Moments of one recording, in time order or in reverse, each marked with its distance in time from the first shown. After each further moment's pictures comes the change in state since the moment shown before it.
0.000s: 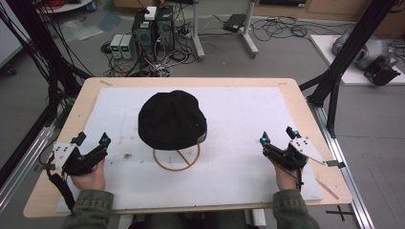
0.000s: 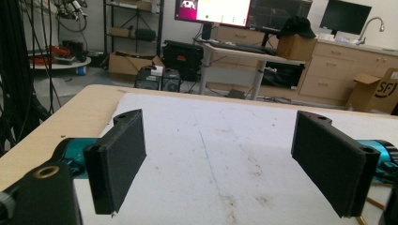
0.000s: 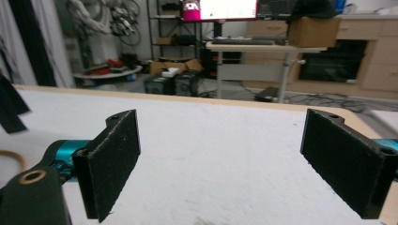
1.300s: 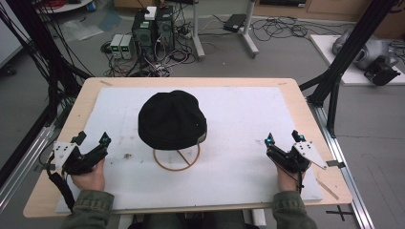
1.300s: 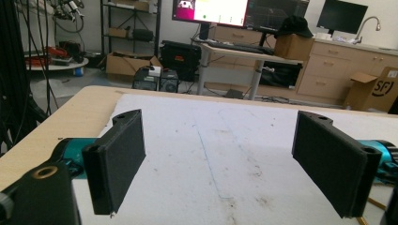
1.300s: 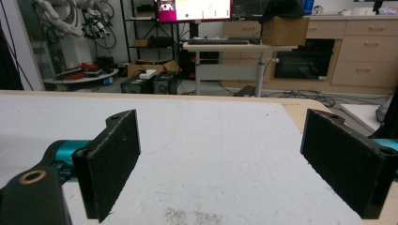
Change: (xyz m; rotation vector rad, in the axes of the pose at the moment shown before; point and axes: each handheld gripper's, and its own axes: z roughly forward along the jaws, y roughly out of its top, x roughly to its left) left arm 0.001 0.000 0.002 -0.003 -0.015 0.006; right arm -0.009 -0.012 -0.003 -0.009 -0.084 0.037
